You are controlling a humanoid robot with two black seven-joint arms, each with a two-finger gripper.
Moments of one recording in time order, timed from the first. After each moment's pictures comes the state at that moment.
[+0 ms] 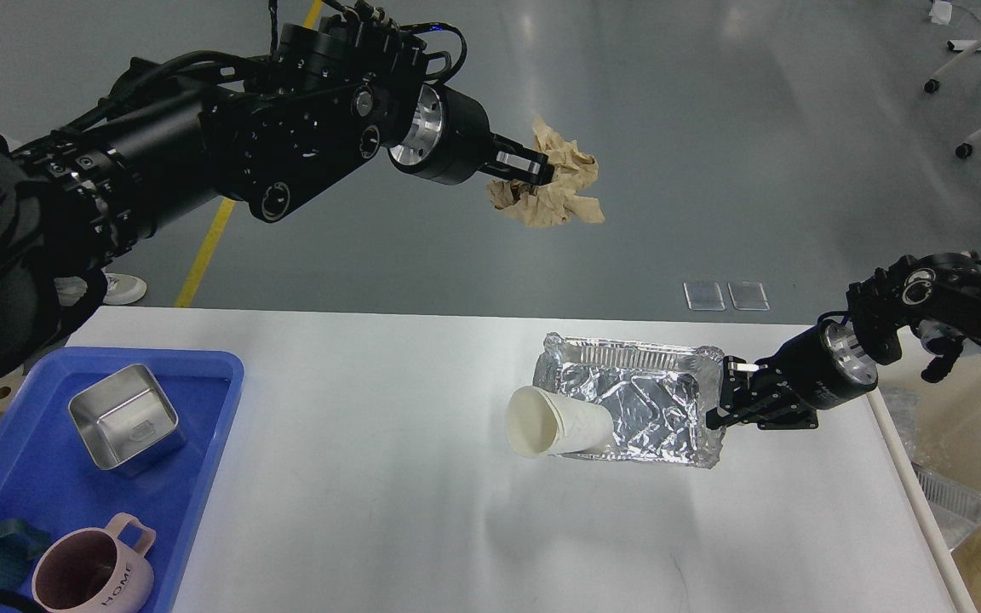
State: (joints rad) left arm -1.68 0.02 0.22 -0.63 1.03 -0.55 -0.33; right arm 1.13 -0.60 -0.09 0.93 -0.56 0.93 -0.09
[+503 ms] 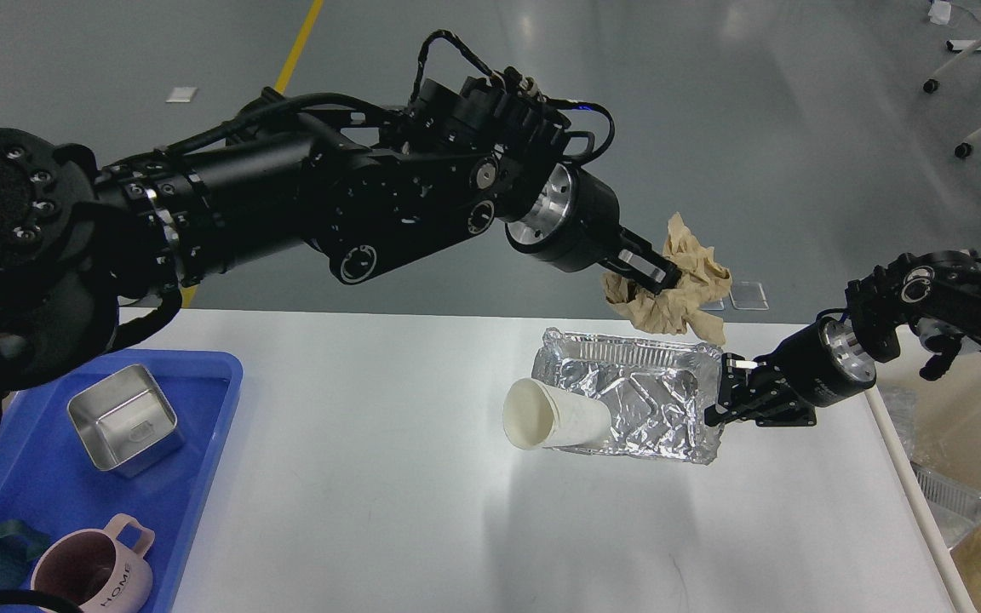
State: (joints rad) left arm -1.69 -0.12 0.20 -0.79 1.06 -0.55 -0.31; right arm 1.13 -0.60 -0.08 0.93 -0.56 0.93 -0.09
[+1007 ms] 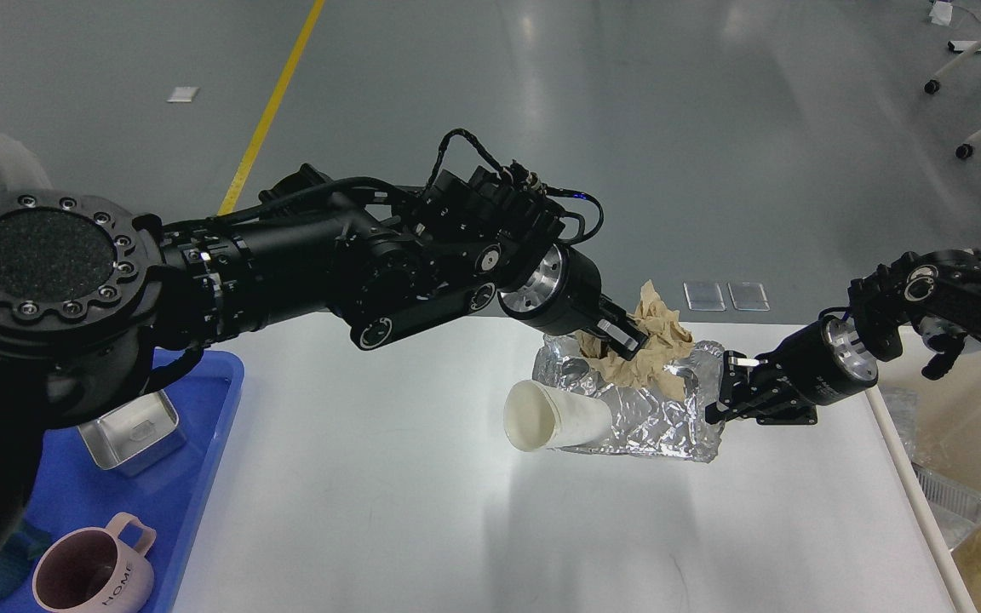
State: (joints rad) left arm -1.58 -0.17 0.28 -0.76 1.11 -0.49 -0.28; right arm 1.13 -0.60 -0.08 0.93 -0.56 0.93 -0.09
